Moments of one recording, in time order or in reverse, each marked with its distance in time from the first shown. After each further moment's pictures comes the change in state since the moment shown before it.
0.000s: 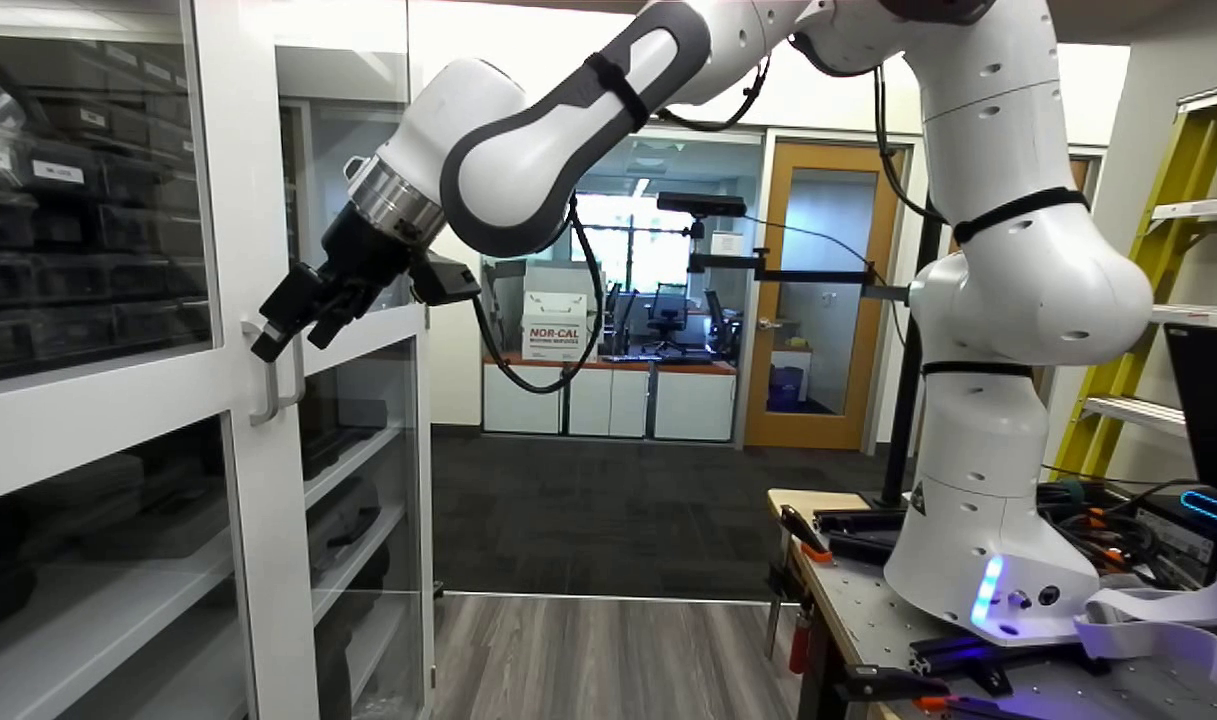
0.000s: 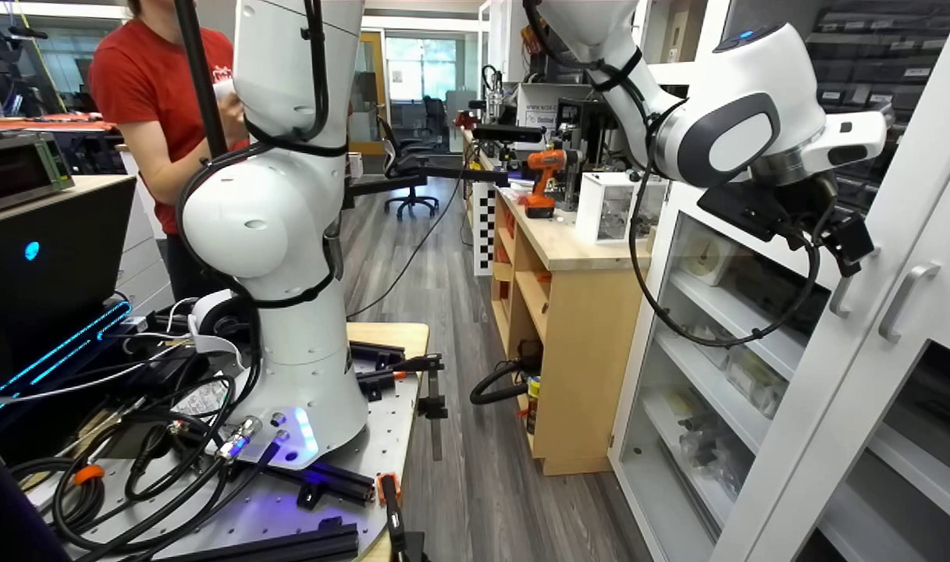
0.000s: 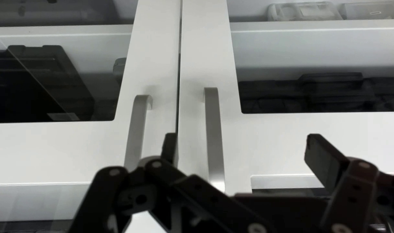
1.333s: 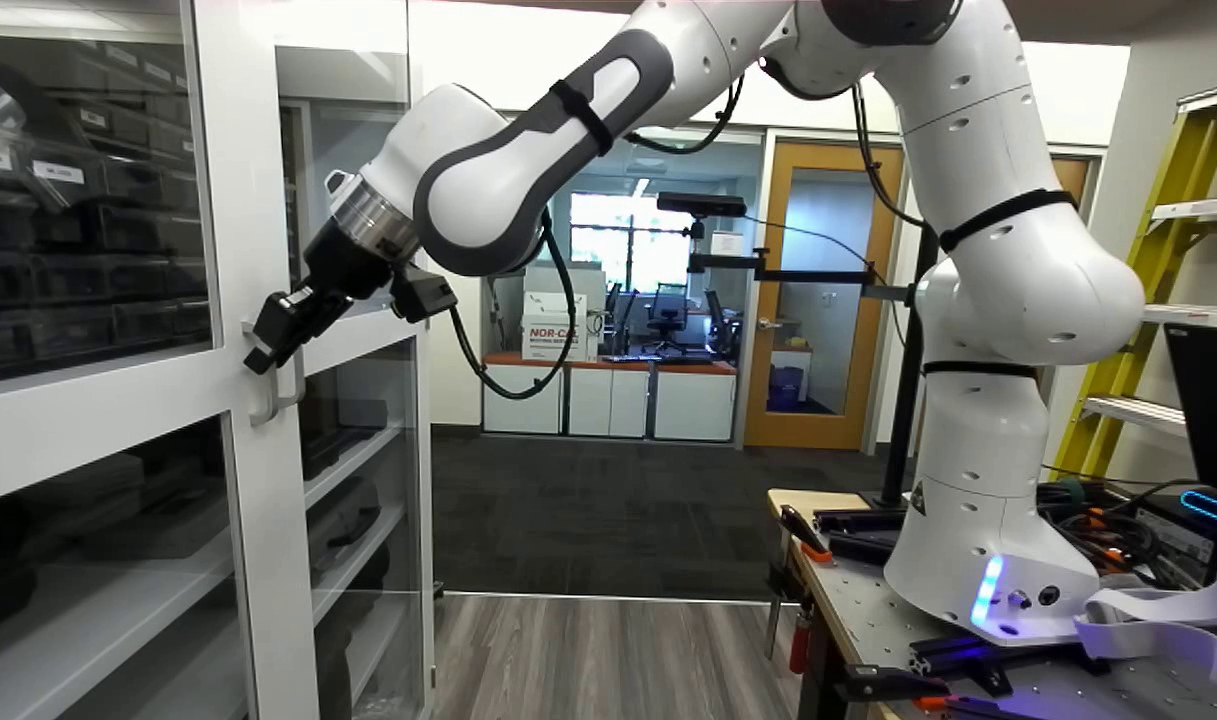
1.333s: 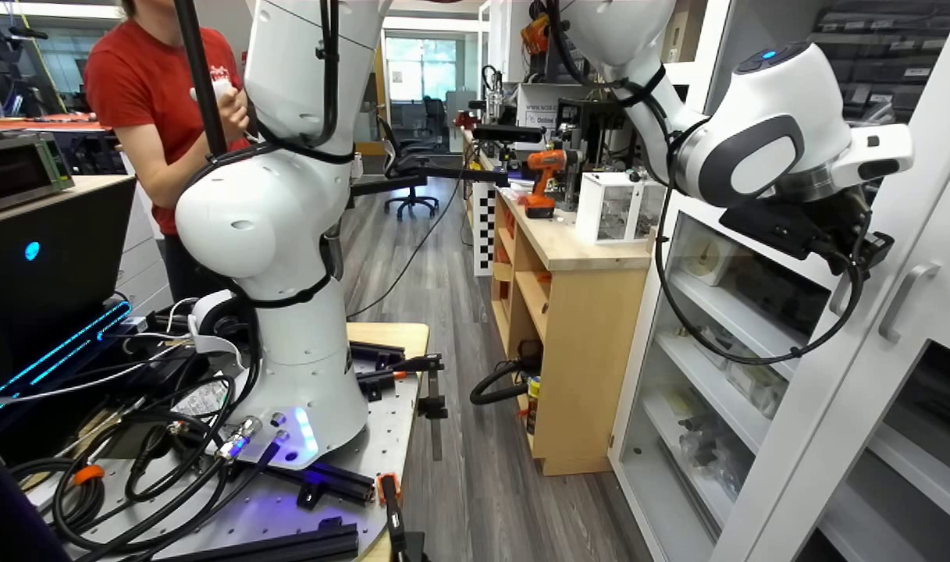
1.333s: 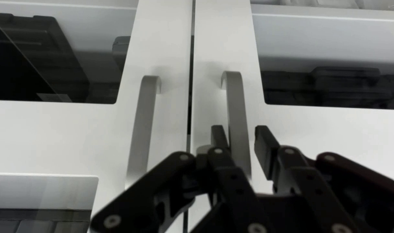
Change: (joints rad) arm -0.087 0.098 0.072 0.089 0.000 0.045 -0.098
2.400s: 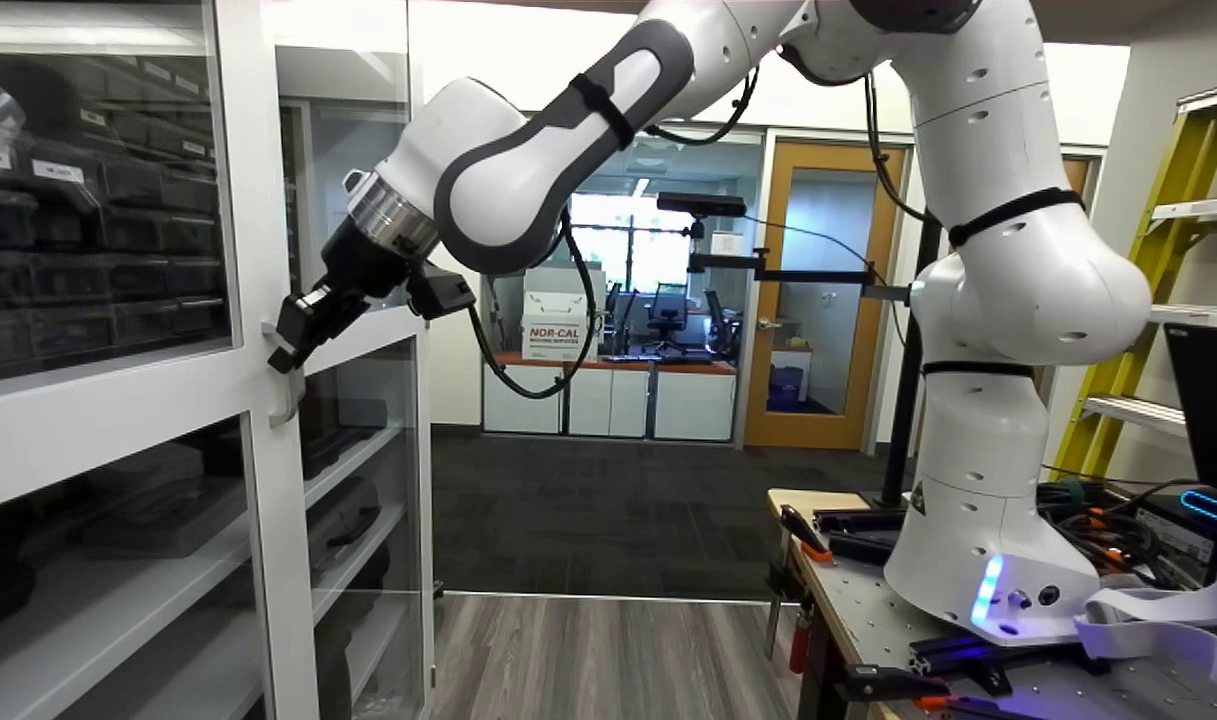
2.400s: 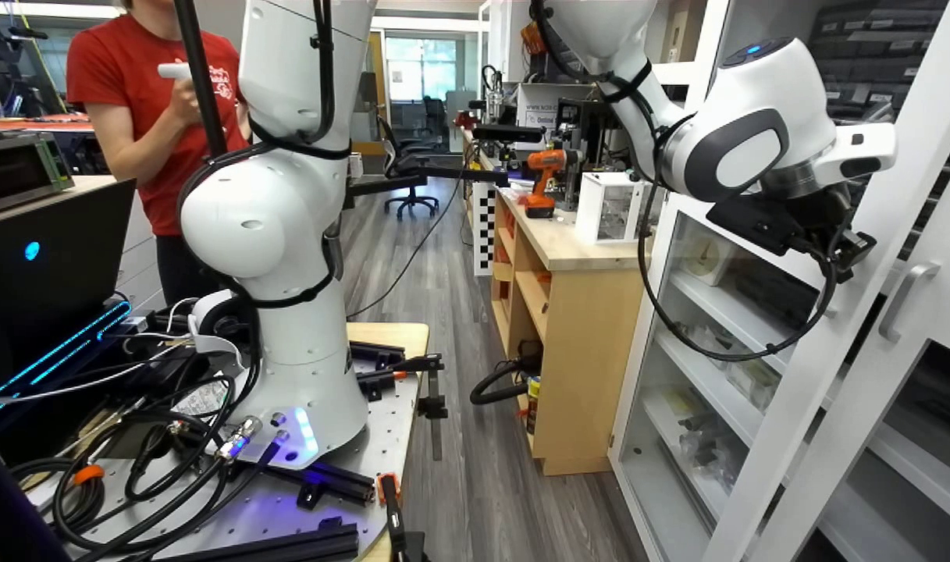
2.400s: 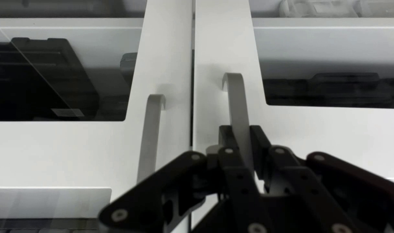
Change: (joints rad) arm 0.070 -0.059 -0.074 -0.073 -0.001 -0.004 0.066
